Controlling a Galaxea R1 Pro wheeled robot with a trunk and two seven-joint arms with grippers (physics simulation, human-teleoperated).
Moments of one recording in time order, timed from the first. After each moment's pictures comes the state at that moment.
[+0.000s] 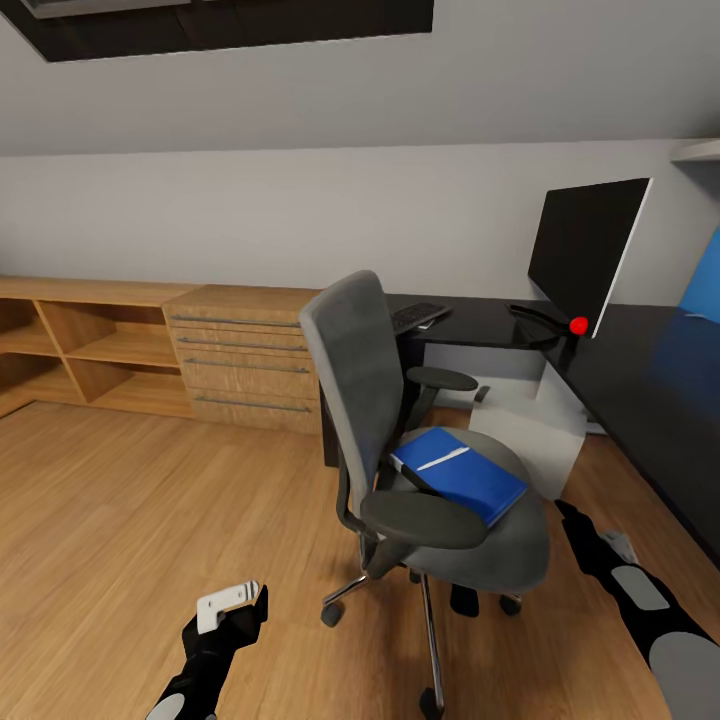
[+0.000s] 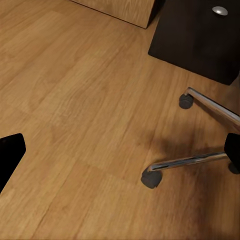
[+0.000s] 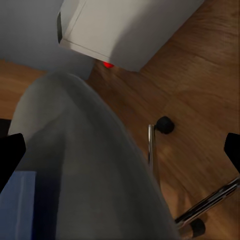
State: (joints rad) left arm 0.03 -0.12 -0.01 -1.44 0.14 0.21 0.18; right arm -0.68 -0.27 -0.42 -0.39 -0.95 0.18 0.21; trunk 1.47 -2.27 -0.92
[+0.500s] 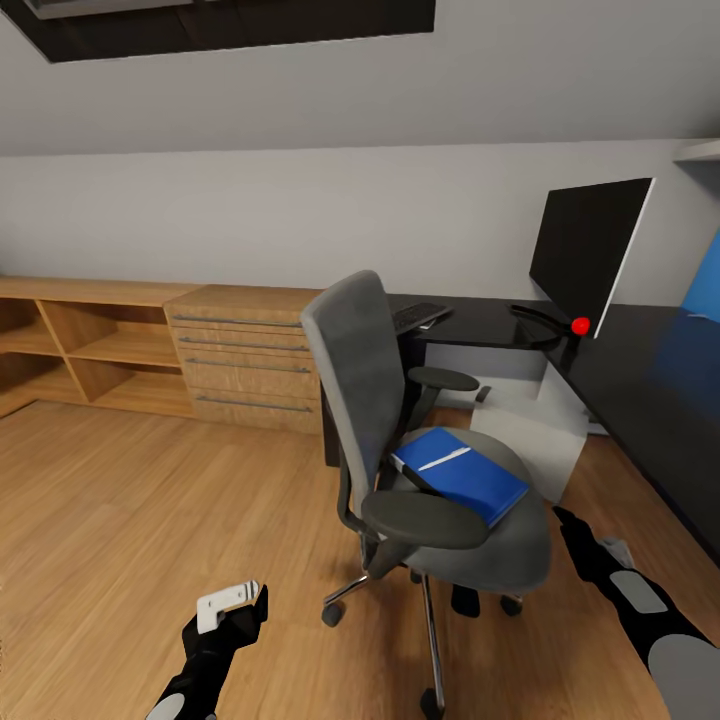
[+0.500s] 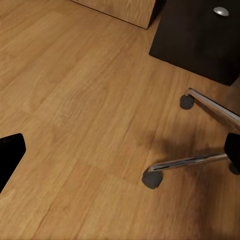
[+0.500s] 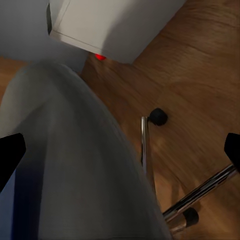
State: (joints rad) left arm 0.03 -0.12 -0.01 -1.44 0.14 0.21 0.18; right arm -0.68 -0.27 -0.42 -0.36 -0.95 0.19 0.21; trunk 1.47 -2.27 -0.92
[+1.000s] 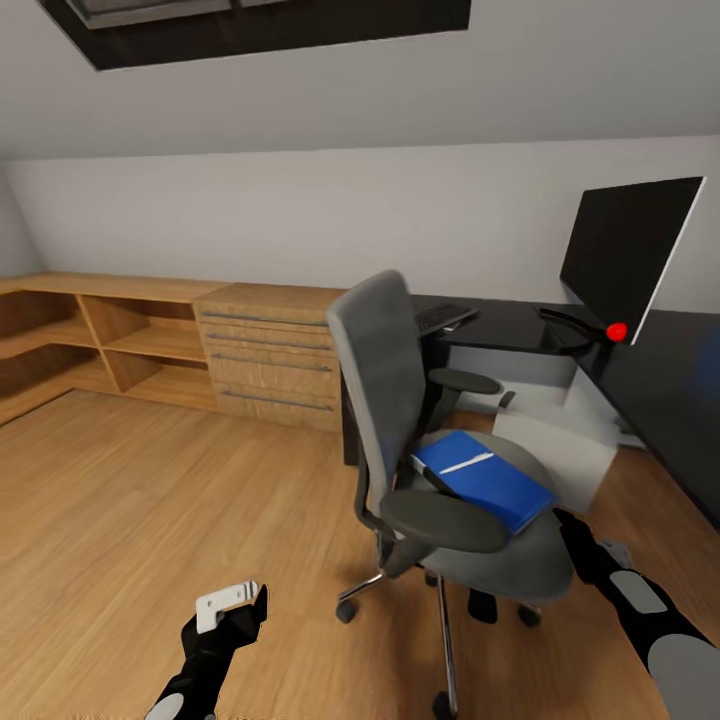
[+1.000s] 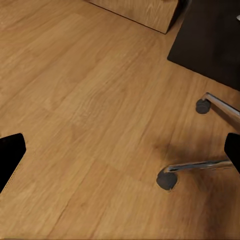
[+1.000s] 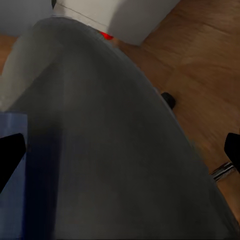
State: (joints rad) left arm 0.03 -0.12 -0.01 -1.45 0.14 0.21 0.18; right arm -0.68 -0.27 -0.43 -0.36 -0.95 0.19 0.19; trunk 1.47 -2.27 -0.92
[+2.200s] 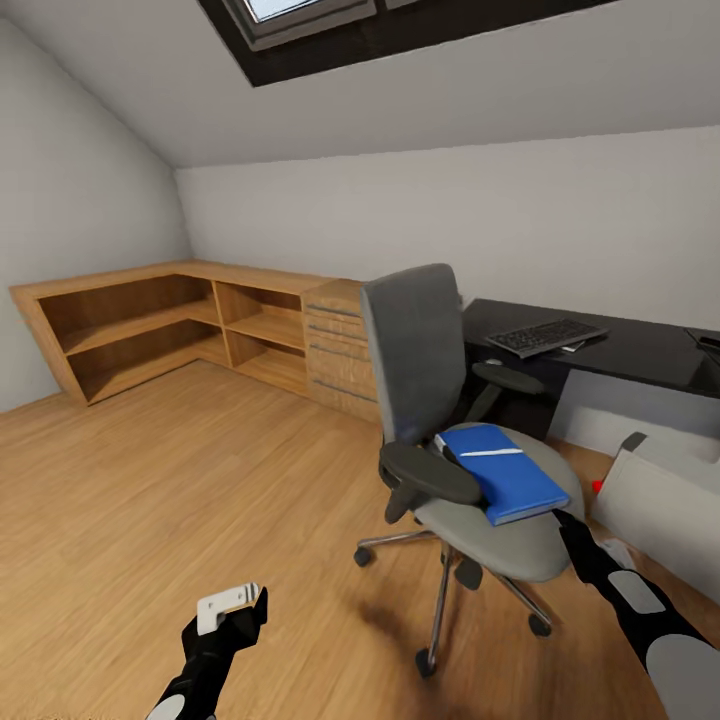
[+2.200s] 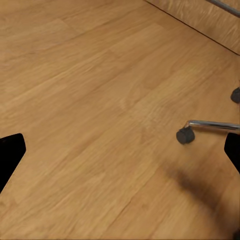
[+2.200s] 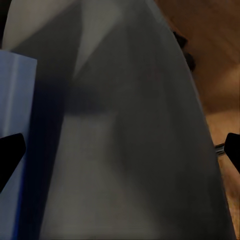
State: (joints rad) left arm 0.03 -0.12 -0.01 -1.44 0.13 0.21 0.18; right arm -0.68 -0.26 -0.43 -0.36 -0.94 0.18 0.18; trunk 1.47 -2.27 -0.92
